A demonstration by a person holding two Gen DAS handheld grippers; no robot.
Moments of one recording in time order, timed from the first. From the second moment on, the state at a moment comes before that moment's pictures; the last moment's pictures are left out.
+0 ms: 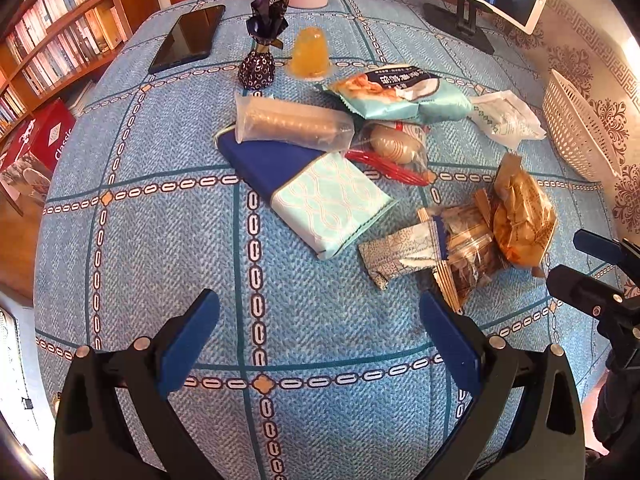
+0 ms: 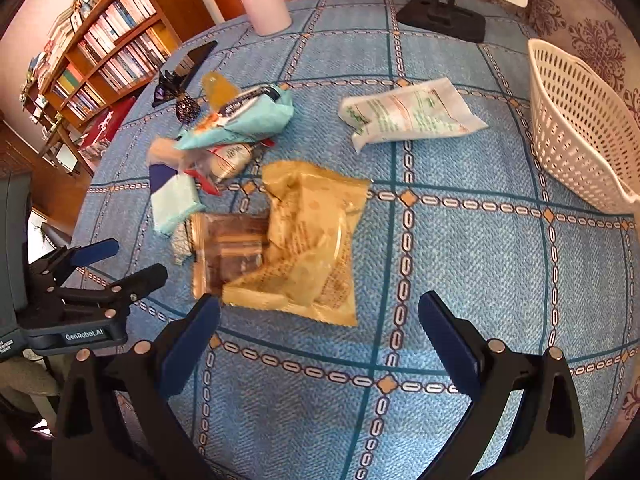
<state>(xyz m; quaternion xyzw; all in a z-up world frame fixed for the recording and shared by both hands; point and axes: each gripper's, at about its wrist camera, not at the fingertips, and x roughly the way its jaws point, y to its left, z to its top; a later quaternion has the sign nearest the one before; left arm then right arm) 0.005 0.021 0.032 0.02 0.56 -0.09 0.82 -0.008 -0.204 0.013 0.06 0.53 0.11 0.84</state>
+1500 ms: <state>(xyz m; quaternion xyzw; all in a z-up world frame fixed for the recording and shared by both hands) 0.148 -0.074 0.035 0.07 0.54 -0.24 0.80 -0.028 -0.246 -0.016 0.13 0.59 0.07 0.80</state>
